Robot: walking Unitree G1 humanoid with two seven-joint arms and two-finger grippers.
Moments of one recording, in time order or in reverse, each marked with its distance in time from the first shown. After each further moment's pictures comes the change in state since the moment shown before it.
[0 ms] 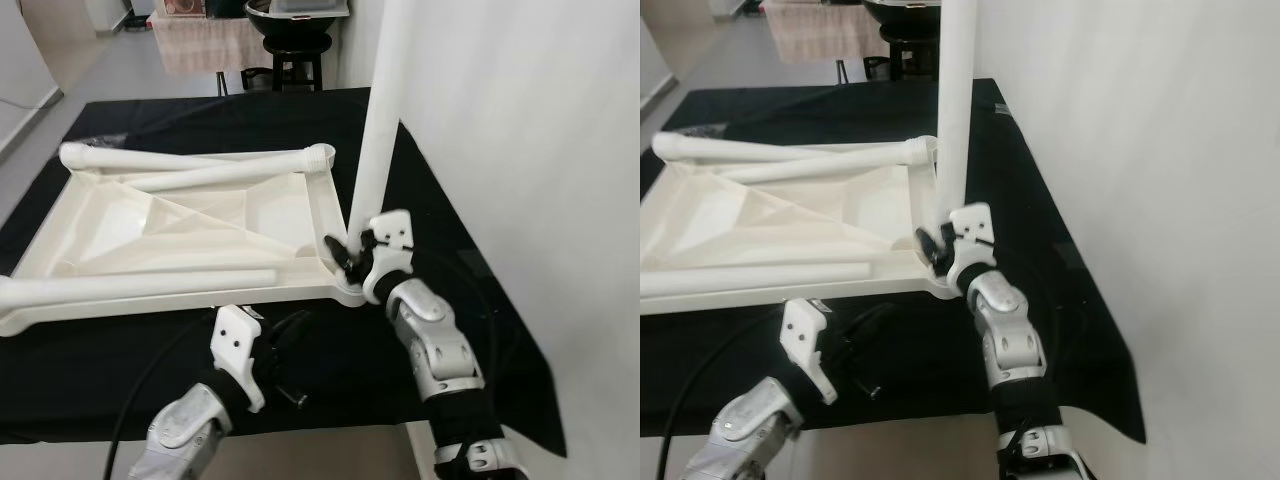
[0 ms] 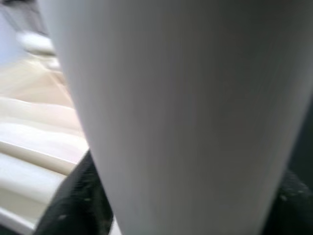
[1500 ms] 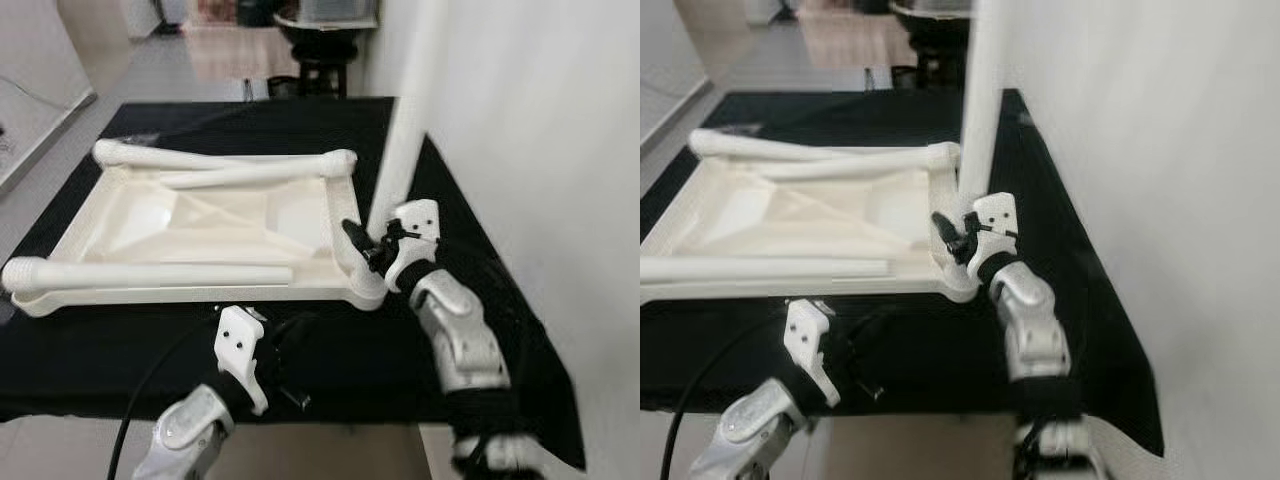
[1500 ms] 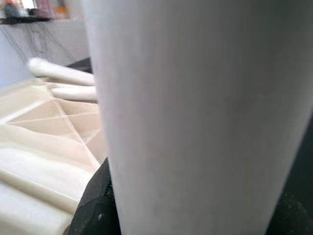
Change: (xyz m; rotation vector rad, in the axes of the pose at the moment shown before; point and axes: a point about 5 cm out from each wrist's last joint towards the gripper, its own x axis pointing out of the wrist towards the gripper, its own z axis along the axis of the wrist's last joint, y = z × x) left arm -0.001 0.001 0.002 0.001 0.003 0.004; right arm -0.025 -0.002 0.004 -0.014 -0.025 -0.150
